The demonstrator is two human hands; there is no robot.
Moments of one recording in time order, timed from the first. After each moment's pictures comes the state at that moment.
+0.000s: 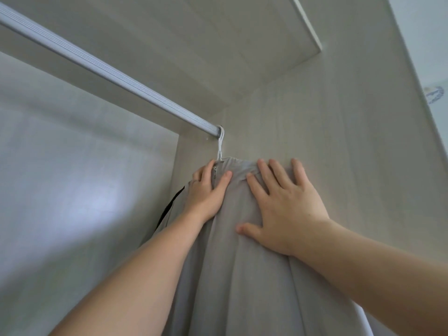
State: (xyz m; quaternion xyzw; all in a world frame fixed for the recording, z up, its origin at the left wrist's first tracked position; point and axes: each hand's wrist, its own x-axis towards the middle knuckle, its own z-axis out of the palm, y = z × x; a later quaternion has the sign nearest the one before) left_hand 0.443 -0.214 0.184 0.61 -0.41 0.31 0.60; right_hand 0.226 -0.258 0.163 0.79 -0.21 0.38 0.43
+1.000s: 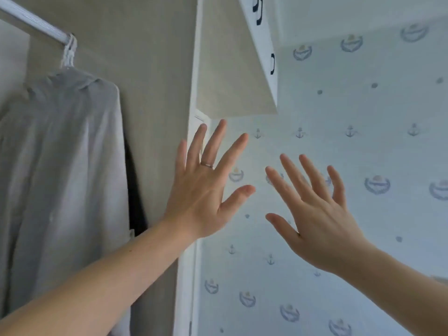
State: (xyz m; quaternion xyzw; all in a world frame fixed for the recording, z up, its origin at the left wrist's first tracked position) left_hand 0.068 -0.254 0.021 0.52 -0.61 0.46 0.37; right_hand -0.145 -0.333 0.001 0.83 -0.28 0.37 0.32
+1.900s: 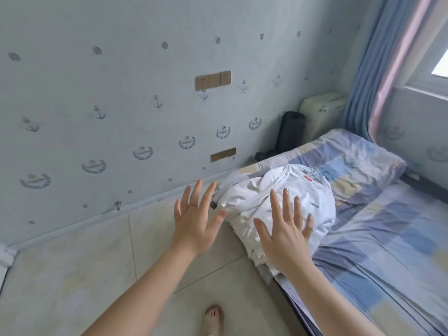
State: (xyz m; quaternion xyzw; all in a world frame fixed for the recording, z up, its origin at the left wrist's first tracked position) left_hand -0.420 -0.537 -0.432 0.49 -0.82 -0.19 0.22; right_hand -0.606 -0.434 -0.421 0.53 -0.82 0.21 -0.07
